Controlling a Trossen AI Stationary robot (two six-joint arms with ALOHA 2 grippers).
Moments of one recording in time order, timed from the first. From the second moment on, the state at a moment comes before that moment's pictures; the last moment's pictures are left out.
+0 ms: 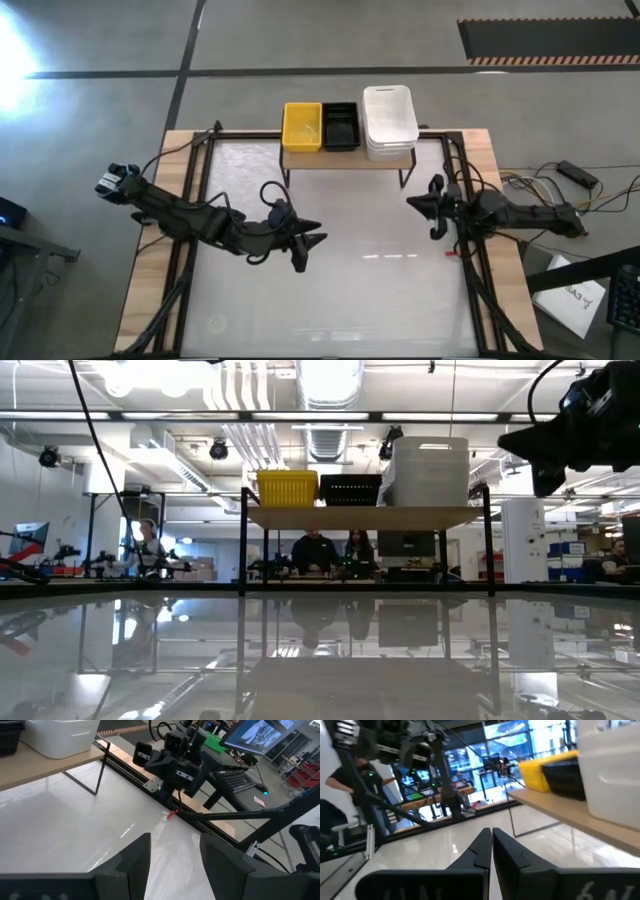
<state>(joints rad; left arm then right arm) -0.40 1.40 1.24 -0.18 -0.61 -0.75 0.00 0.01 0.01 0.10 0.14 0.20</state>
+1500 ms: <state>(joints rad) -0.35 0.97 0.73 0.31 -0.68 -0.12 -0.07 0.02 0.01 0.06 0.06 0.27</state>
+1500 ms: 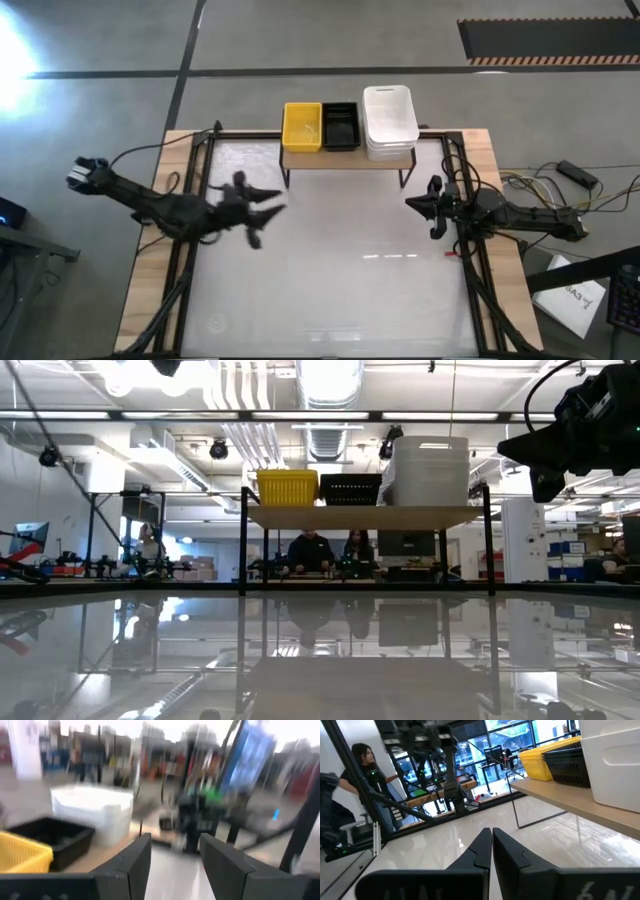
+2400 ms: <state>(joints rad) 0.06 0.02 0.01 0.30 -0.22 -0.07 -0.07 0.02 0.01 0.06 0.06 0.27</state>
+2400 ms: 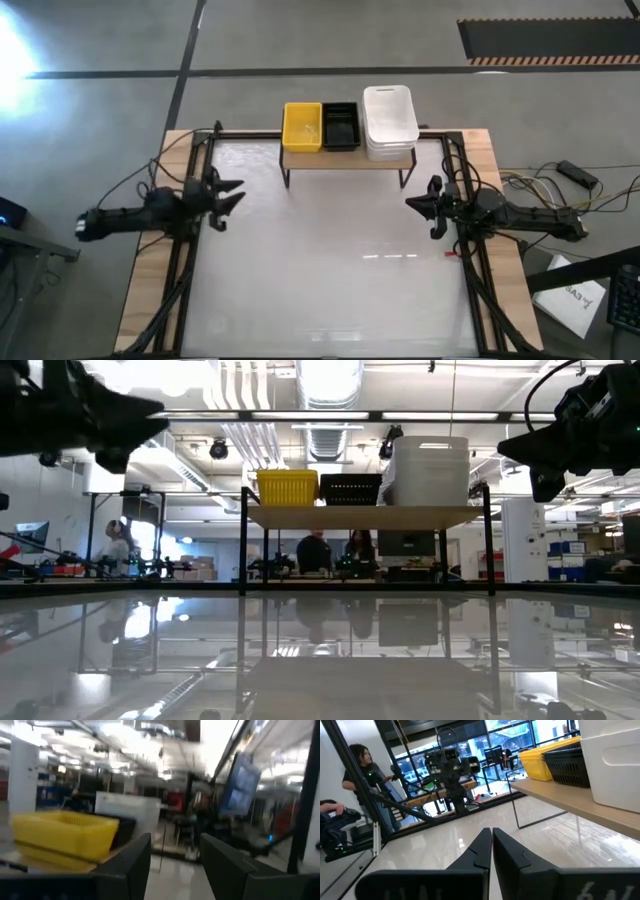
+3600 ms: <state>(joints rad) 0.08 0.12 0.01 0.01 0.00 0.04 -0.07 0.02 0.01 0.06 0.06 0.27</state>
